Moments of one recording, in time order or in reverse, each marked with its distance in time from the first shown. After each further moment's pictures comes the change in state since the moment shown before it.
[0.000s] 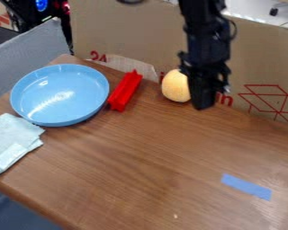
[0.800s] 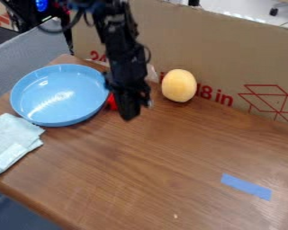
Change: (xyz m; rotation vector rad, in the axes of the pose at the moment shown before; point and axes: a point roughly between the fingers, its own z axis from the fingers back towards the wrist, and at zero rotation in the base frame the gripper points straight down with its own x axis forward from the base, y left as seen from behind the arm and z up) arm -0.089 0.064 -0.018 0.072 -0.008 0.301
